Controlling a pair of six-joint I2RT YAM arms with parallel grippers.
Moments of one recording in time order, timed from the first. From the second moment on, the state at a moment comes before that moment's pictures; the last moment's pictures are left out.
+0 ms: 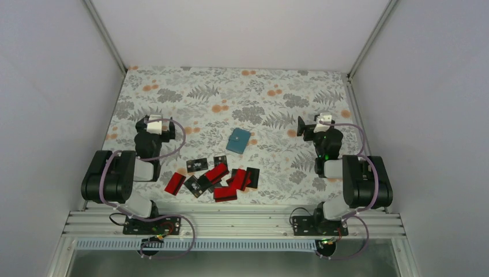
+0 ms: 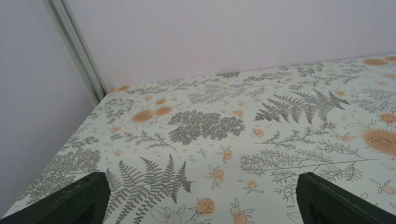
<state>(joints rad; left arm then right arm) 0.01 1.55 0.25 1.18 -0.02 0.12 -0.03 1.52 0.33 1.04 -0.17 0.01</state>
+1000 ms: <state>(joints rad) -0.07 1.44 0.95 0.27 -0.14 -0.10 -0.03 1.29 0.77 0.42 -0.09 0.09</state>
